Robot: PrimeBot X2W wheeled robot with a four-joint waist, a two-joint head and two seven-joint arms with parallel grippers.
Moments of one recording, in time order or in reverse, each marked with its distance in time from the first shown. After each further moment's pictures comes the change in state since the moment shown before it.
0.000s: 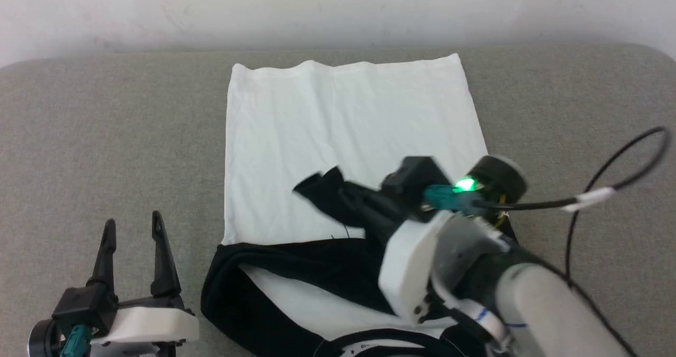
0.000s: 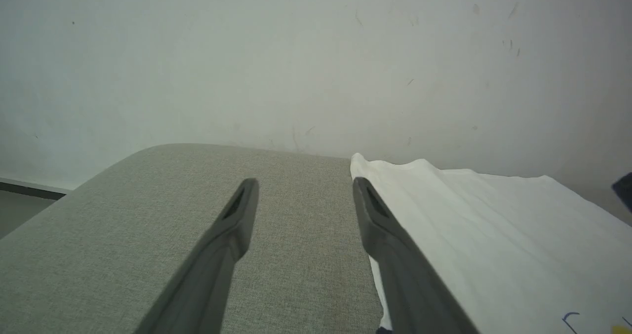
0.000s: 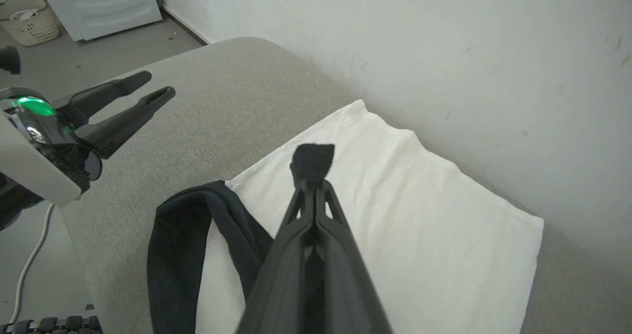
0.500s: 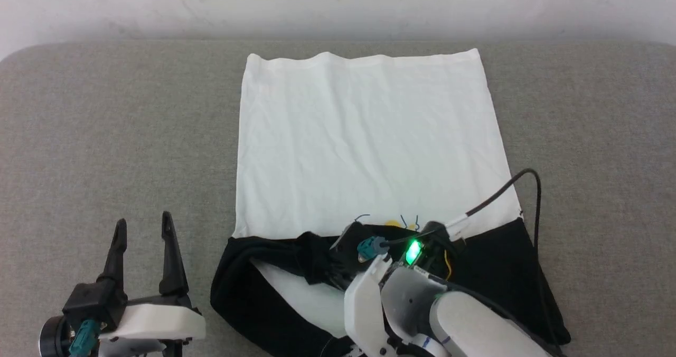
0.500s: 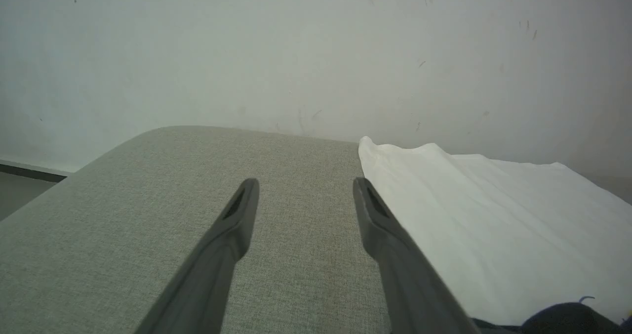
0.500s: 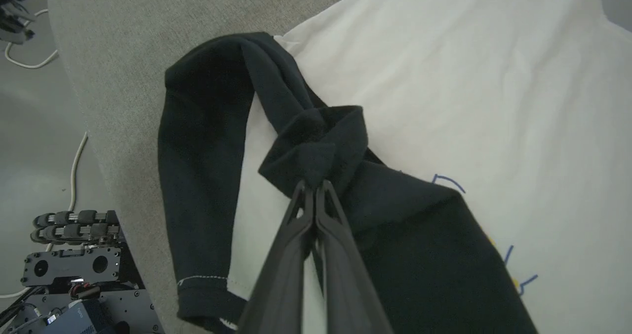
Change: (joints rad) left arm -0.021 -0.001 -0.018 0.046 -0.008 -0.010 -0.005; right arm -0.015 0.028 0.209 0.426 0.015 0.000 -0.098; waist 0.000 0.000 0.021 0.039
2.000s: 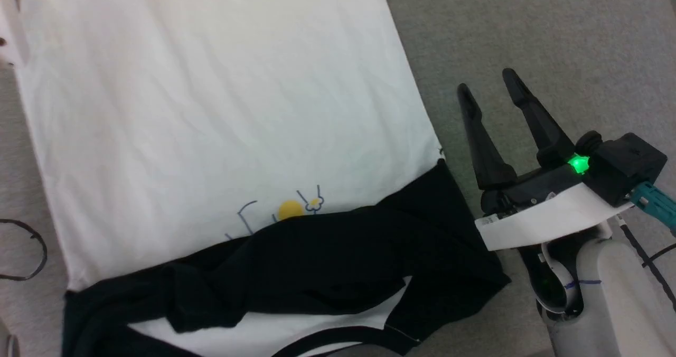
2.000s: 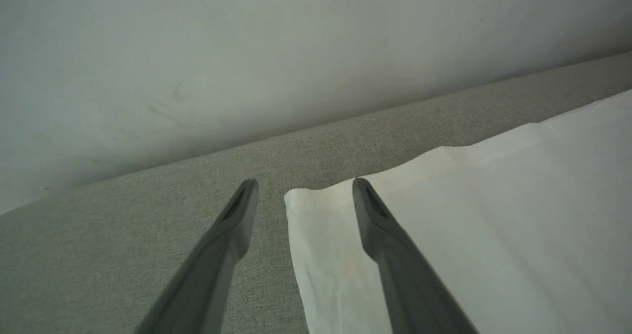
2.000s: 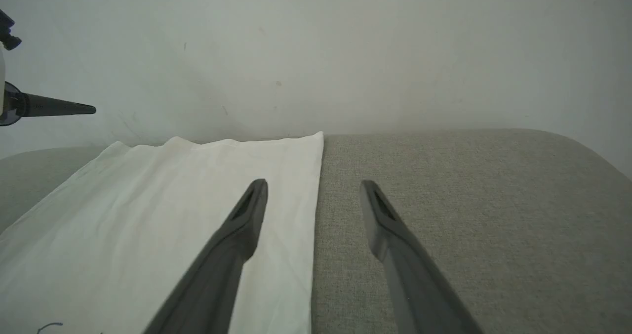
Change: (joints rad) left arm -0.935 0.431 -0.067 0.188 -0.071 -0.119 1.050; right arm 0.108 0.045 -0.577 -0.299 -0.015 0.000 -0.592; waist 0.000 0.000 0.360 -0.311
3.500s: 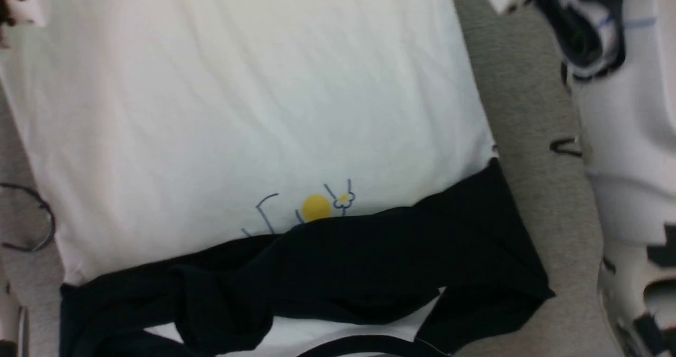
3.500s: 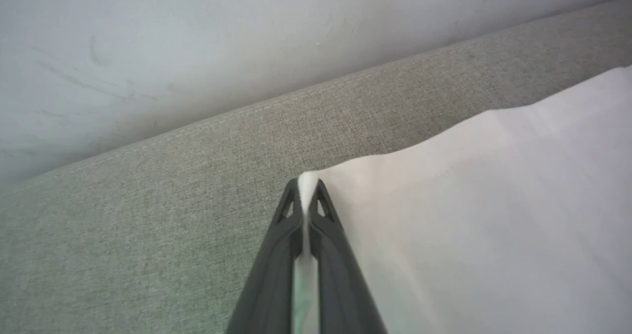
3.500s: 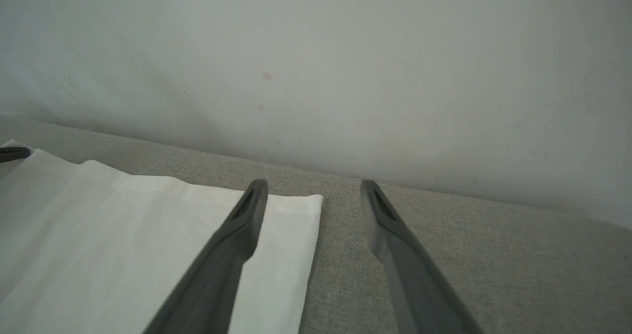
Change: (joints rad) left arm -0.125 -0.016 -0.106 -0.003 0.002 0.015 0.035; right arm -0.768 -0.001 -0.012 0.443 0.026 0.000 0.330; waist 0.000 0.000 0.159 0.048
